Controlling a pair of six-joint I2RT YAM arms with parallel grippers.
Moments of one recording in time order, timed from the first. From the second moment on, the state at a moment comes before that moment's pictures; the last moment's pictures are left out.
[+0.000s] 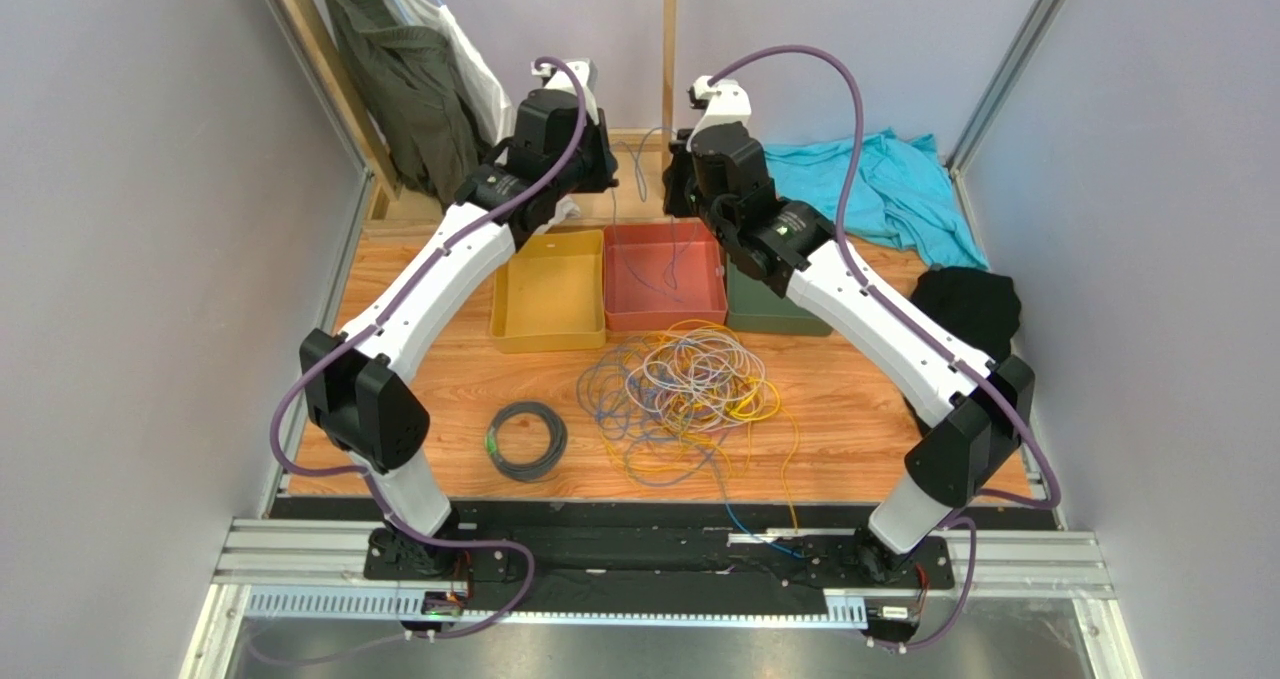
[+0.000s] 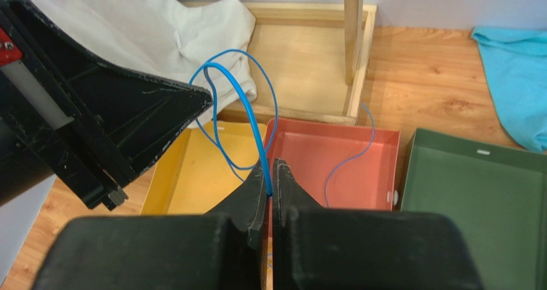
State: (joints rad) left arm -0.51 1.72 1.77 -0.43 -0.11 -0.37; right arm 0.70 1.64 1.70 -0.36 0.35 0.37
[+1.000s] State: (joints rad) left arm -0.51 1.81 1.81 -0.37 -0.08 -0.36; right arm 0.67 1.66 1.57 -0.26 0.36 0.36
